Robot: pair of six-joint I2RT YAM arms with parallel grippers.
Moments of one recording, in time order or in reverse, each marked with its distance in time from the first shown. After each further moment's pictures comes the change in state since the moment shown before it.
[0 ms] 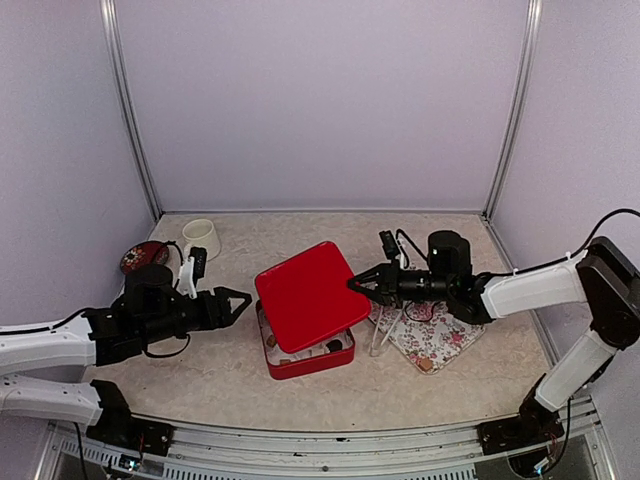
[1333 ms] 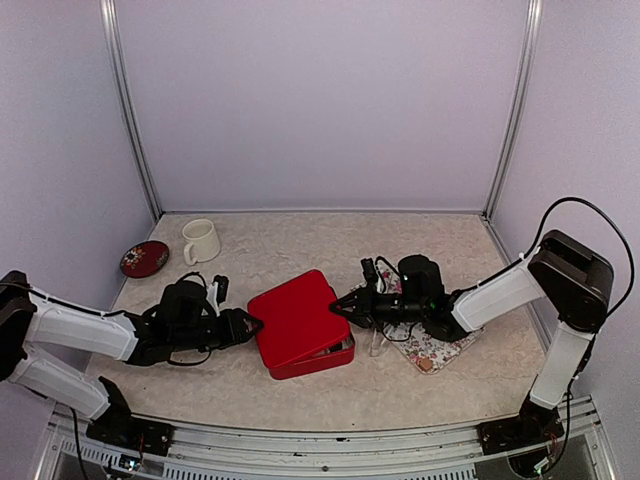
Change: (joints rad) left arm 0.023 0.373 -0.080 0.255 0.096 -0.186; right arm 0.124 0.239 0.014 0.146 0.157 0.128
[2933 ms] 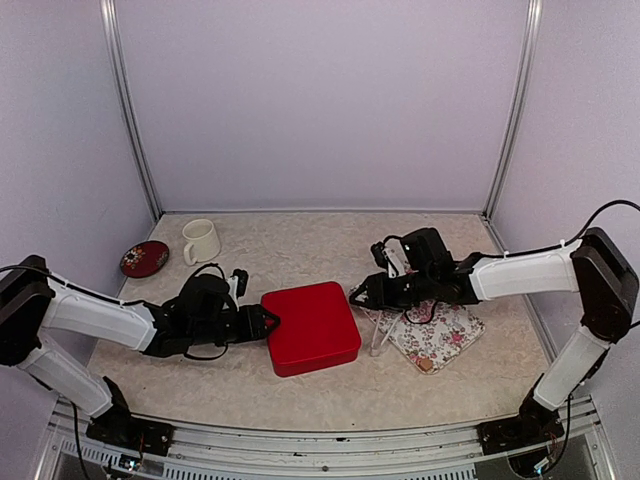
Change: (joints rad) left arm -0.067 0.134 0.135 -0.031 -0.066 0.063; right arm -0.093 -0.155 0.174 -0.696 0.107 -0.475
